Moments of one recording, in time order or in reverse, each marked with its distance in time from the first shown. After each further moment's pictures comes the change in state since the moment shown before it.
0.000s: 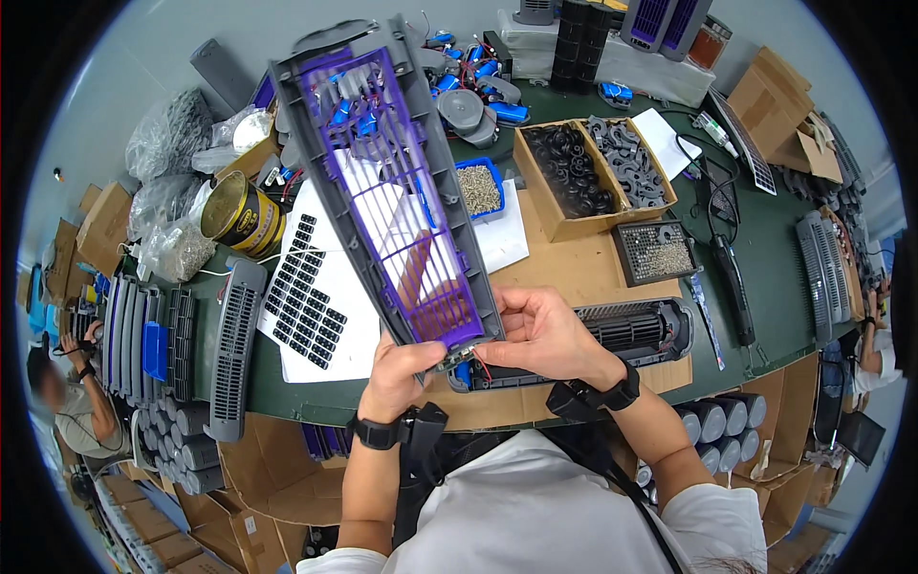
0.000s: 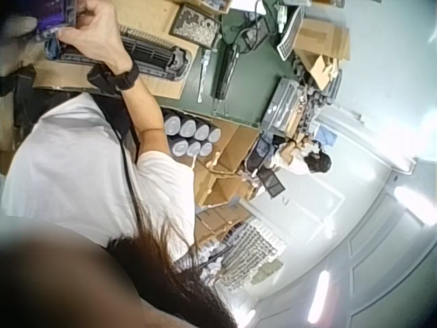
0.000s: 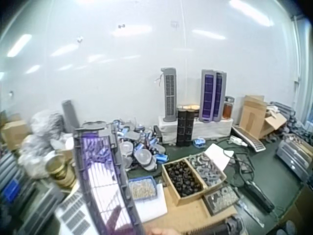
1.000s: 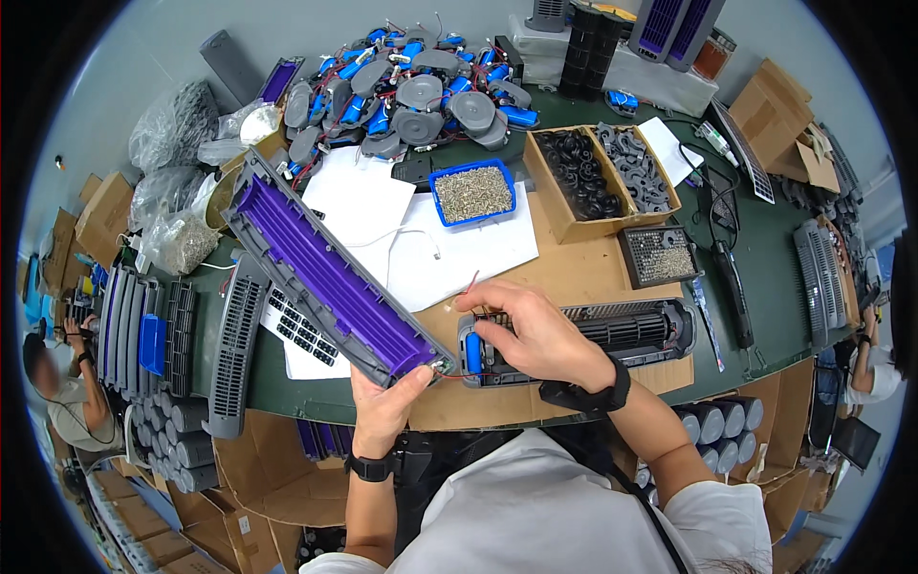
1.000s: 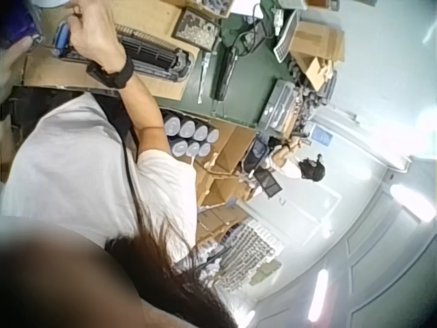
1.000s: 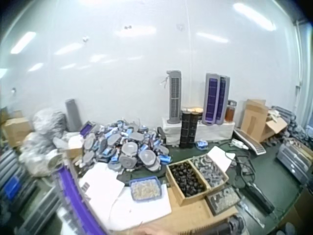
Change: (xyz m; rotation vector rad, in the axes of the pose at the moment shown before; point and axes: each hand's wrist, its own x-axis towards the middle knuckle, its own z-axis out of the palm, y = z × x) left_hand -0.049 -0.006 -0.017 0.143 0.302 0.203; right_hand 0.017 0.006 0.011 -0.934 0.136 -0.351
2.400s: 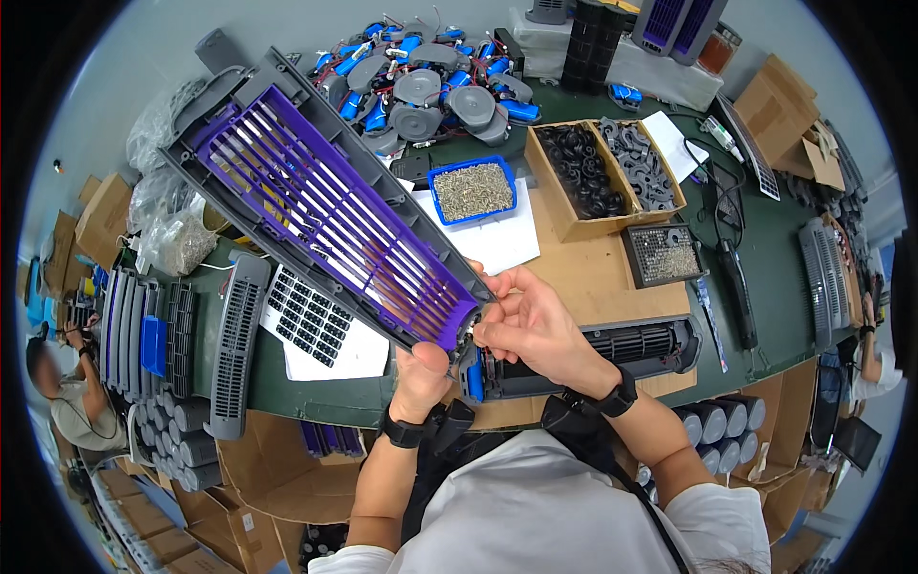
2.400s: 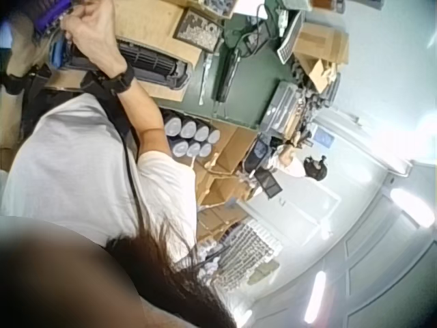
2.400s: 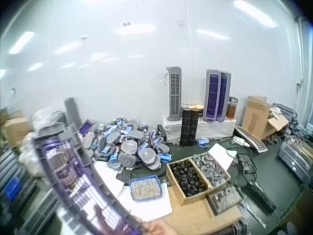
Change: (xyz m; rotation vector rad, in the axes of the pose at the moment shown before) left_hand 0.046 -0.016 0.052 -0.059 -0.236 0.078; right_hand -0.004 -0.002 0.000 0.869 -0.012 0.429
